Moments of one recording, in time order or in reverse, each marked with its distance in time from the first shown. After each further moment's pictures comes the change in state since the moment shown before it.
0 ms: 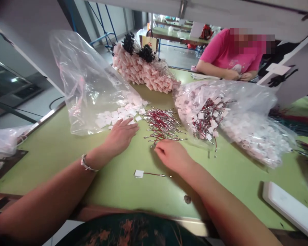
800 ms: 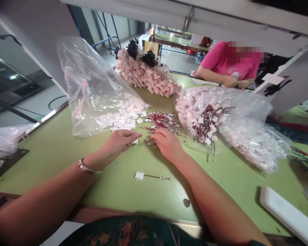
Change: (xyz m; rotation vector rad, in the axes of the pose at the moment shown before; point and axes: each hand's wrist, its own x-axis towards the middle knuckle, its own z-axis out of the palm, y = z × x) left_hand -0.012 0.019 -0.005 -1.220 -0.020 -0.633; right_hand 0.037 0.022 0.015 0.011 0.378 -0.272
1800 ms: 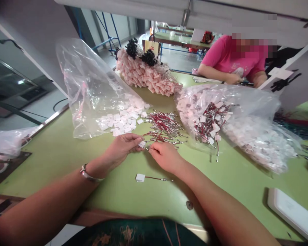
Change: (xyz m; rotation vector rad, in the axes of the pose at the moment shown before) left_hand -0.010 -0.004 0.014 -0.220 -0.070 -0.025; right_hand -0.006 -0.034 -0.005 0.282 -0.320 0.388
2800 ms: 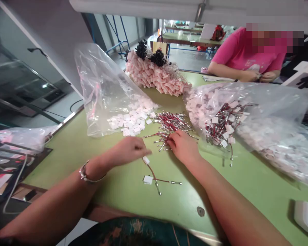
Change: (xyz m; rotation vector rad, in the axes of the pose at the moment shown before) left_hand -0.012 0.034 -0.017 0.801 -0.162 0.309; right_hand 0.016 0.034 -0.014 -0.513 0.266 -0.015
